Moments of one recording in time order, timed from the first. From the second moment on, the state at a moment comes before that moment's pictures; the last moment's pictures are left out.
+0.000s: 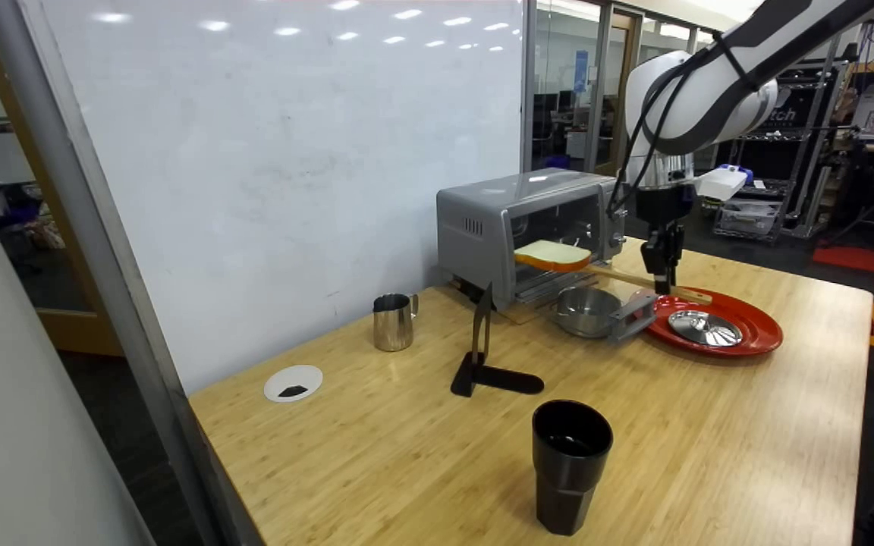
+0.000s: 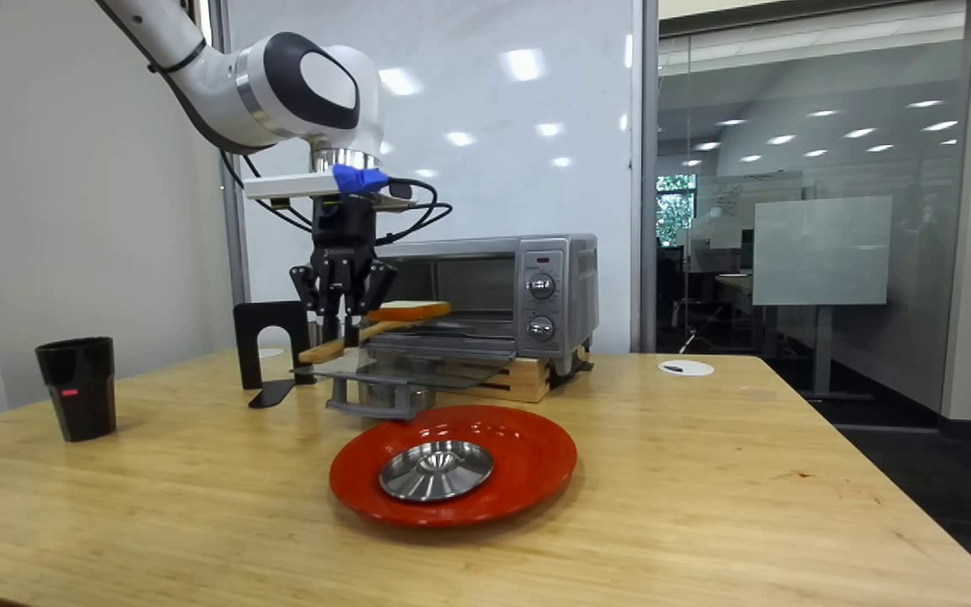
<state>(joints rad) -0.11 0.27 -0.06 -2.03 -0.06 2.11 -0.28</state>
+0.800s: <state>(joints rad) -0.11 0.06 -0.08 -2.32 -0.09 2.21 -0.31</state>
